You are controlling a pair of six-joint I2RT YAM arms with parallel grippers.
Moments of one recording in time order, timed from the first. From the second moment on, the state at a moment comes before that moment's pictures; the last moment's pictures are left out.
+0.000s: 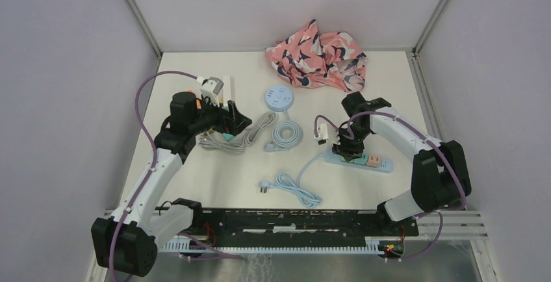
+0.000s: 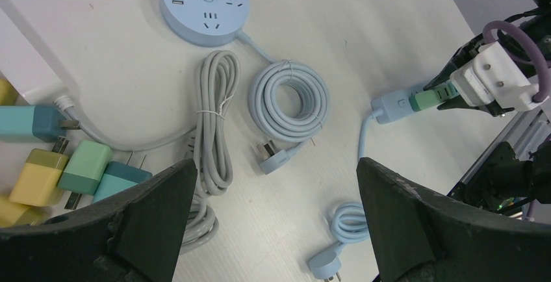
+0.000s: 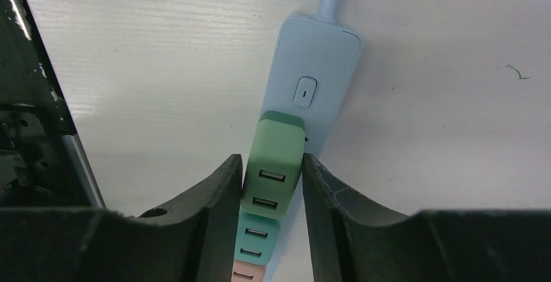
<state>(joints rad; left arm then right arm) -0.20 0.99 0.79 -0.25 0.53 -0.18 0.35 1.49 1.03 -1.05 -0.37 -1.21</state>
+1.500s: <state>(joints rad) -0.48 1.04 0.39 0.58 0.53 -0.62 0.53 1.48 1.01 -0.63 -0.63 -0.80</state>
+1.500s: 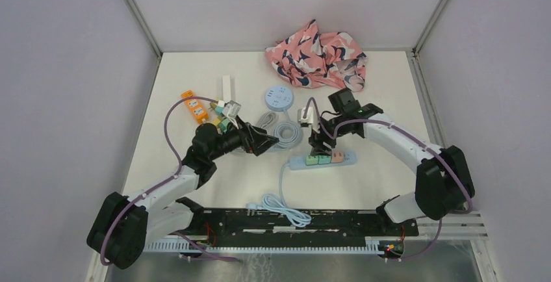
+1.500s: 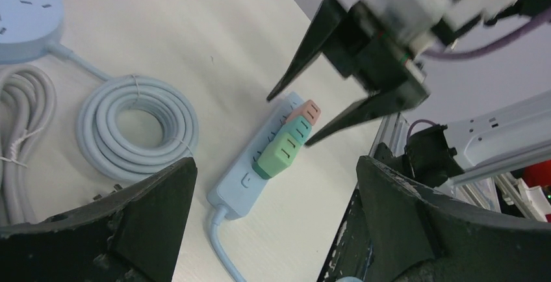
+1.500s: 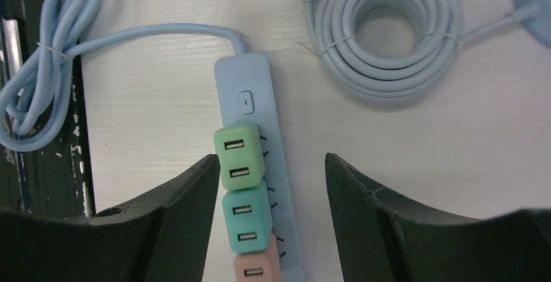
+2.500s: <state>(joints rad) -0.93 1.47 0.47 0.67 0.39 0.25 0.23 1.35 1.08 -1.18 -1.00 -1.44</state>
